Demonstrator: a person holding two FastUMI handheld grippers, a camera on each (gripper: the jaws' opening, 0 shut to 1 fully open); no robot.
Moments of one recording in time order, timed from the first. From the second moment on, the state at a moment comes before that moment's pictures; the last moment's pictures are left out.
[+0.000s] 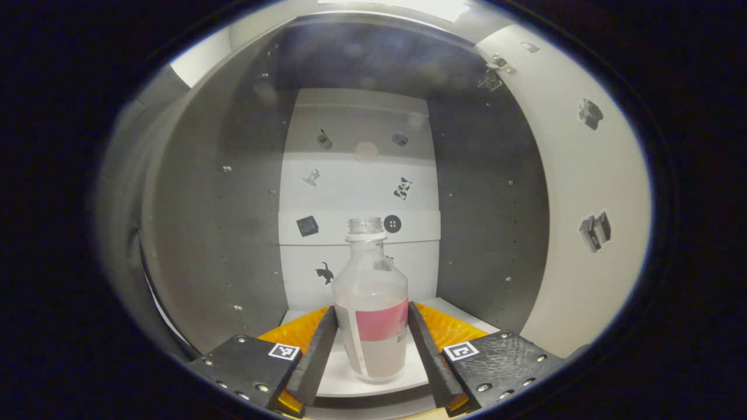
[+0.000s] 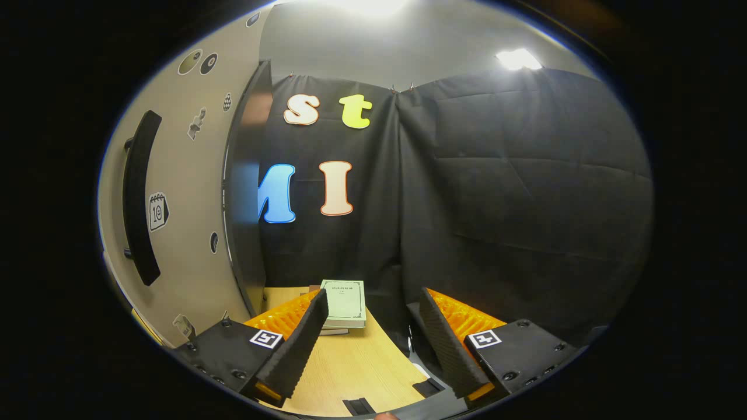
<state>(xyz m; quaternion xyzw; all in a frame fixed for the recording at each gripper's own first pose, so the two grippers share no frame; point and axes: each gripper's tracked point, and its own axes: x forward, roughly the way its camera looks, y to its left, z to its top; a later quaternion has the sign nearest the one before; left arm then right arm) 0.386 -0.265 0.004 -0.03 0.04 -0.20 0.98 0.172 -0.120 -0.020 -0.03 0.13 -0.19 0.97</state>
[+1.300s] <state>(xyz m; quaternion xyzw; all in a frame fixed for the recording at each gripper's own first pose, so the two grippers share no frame) 0.162 -0.023 -0.054 -0.06 0.03 -0.01 1.00 0.181 -0.082 -0.034 -0.02 0.13 -0.04 0.99</state>
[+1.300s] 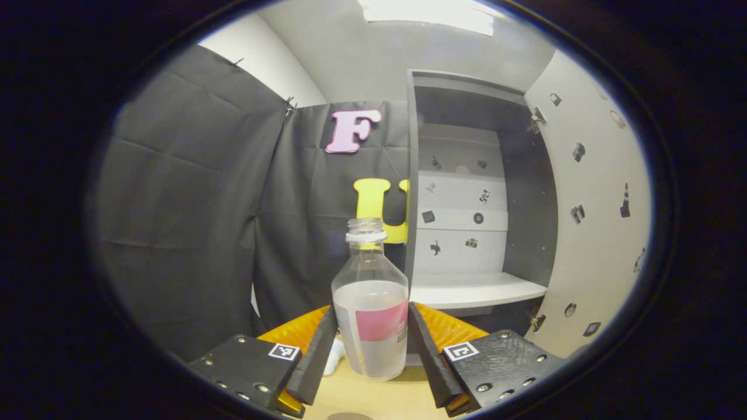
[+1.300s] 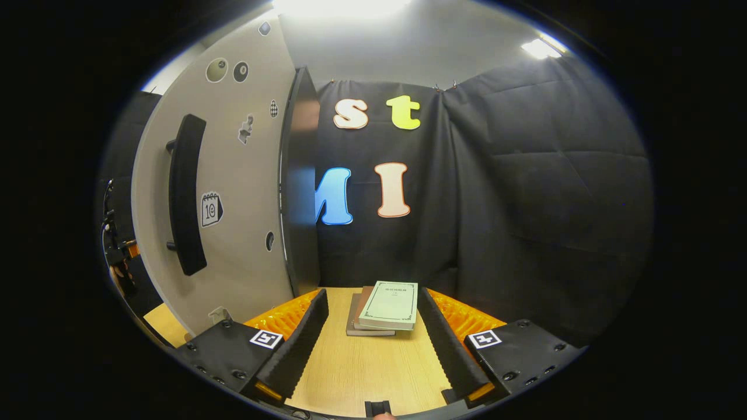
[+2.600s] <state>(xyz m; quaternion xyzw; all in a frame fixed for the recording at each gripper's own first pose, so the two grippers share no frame) 0.119 0.000 -0.314 -0.09 0.17 0.05 0.98 0.158 -0.074 -0.066 -0.07 0.16 -0.05 0.98</state>
